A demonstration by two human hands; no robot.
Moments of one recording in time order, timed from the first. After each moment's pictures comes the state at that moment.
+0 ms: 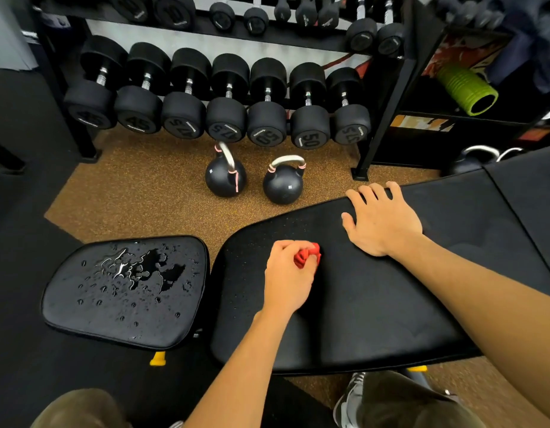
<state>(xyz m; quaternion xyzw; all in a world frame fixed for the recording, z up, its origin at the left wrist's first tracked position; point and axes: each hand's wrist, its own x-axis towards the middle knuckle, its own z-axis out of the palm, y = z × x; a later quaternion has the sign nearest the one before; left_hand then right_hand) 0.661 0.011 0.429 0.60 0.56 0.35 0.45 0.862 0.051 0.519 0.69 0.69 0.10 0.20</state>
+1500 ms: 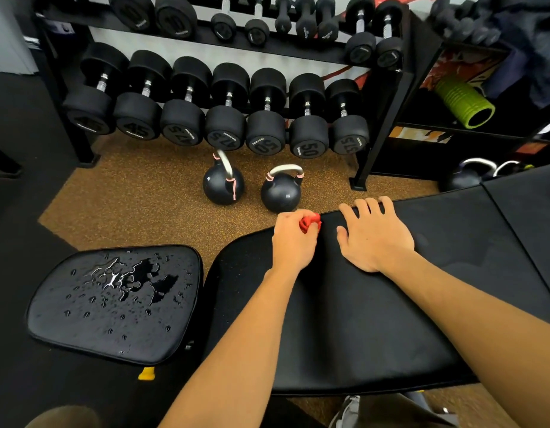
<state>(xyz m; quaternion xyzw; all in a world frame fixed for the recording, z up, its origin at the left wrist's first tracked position) 0.704 0.096 0.436 0.62 0.55 0.37 0.42 0.854 0.053 0.516 0.69 0.68 0.10 0.20</state>
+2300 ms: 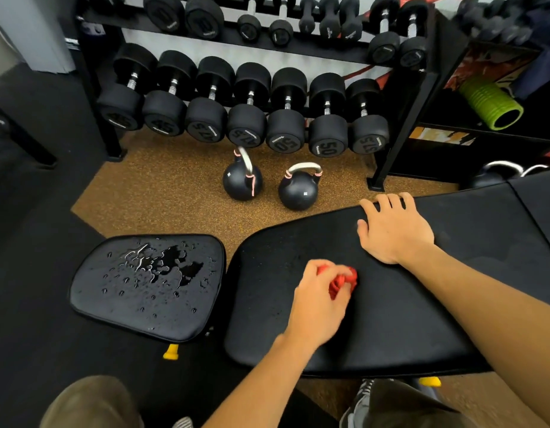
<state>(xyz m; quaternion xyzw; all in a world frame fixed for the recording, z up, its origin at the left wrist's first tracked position) 0.662 -0.034 0.440 0.67 0.48 0.35 0.44 0.850 0.052 0.520 0.69 0.69 0.10 0.19</state>
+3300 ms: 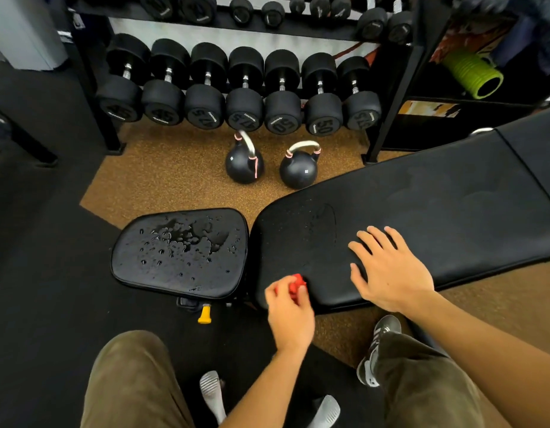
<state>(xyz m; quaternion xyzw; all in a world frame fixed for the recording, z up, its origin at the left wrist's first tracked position) 0.563 -0.131 0.383 0.49 0.66 0.33 0.46 0.759 -0.113 0.486 0.64 0.75 0.09 0.16</state>
